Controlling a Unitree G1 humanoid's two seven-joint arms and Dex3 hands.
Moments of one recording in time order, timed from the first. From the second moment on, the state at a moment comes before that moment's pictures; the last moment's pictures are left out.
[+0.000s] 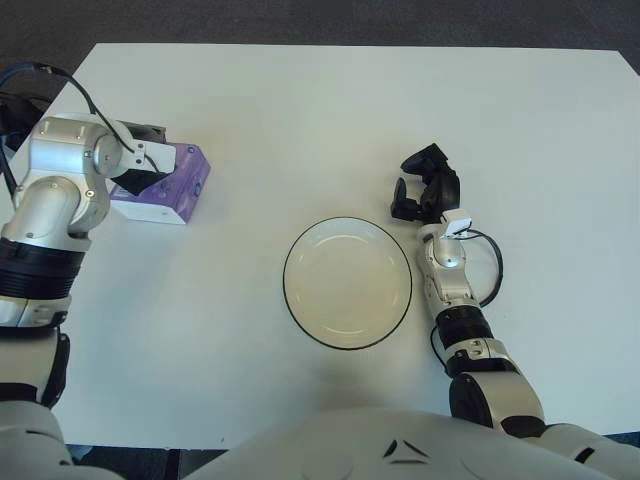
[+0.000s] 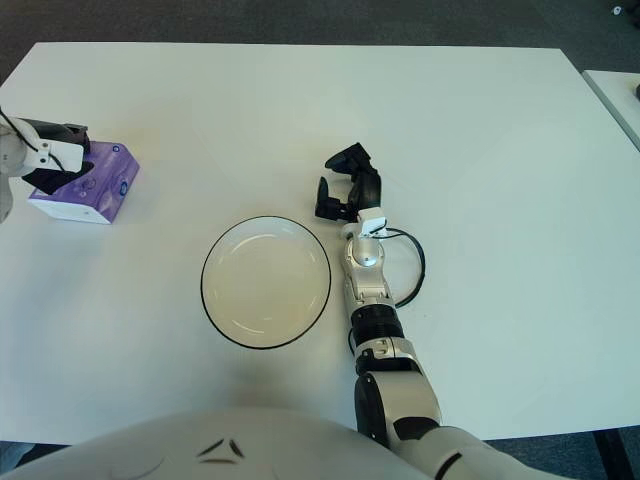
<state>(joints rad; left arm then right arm) -0.54 0.89 -0.11 0.00 1.05 0.16 -1.10 -0.36 0.10 -0.08 0.58 -0.06 -0.49 -0.18</state>
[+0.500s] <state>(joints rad) -0.54 0.89 -0.13 0.07 1.01 0.17 -0.99 -0.38 0.10 -0.08 0.59 -0.06 -0.49 -0.21</state>
